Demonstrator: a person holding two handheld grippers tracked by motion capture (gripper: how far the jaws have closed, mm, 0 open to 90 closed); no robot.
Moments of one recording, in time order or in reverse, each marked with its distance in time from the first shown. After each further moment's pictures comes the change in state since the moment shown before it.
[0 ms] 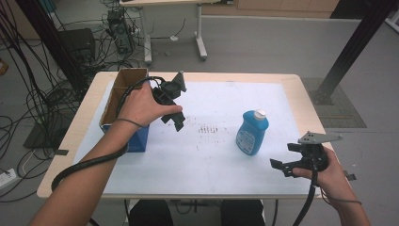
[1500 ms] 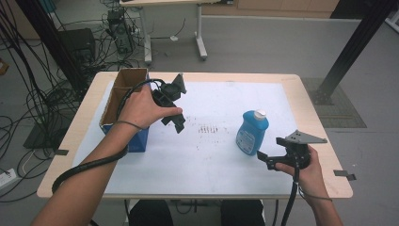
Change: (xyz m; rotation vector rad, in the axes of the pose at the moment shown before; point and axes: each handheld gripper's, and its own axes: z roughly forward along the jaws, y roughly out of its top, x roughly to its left) left arm 0.002 -0.003 0.005 -0.003 -0.018 0.002; right arm 0.019 -0.023 0.043 -0.154 -0.065 0.026
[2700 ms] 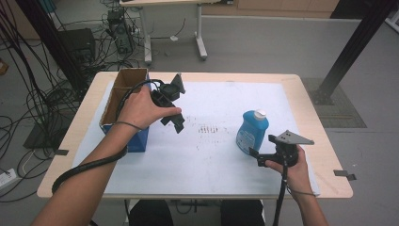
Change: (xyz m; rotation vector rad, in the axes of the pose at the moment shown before) left arm 0.005 -0.003 0.002 -0.006 -0.011 -0.010; right arm 0.001 -0.023 0.036 -0.073 -0.015 -0.013
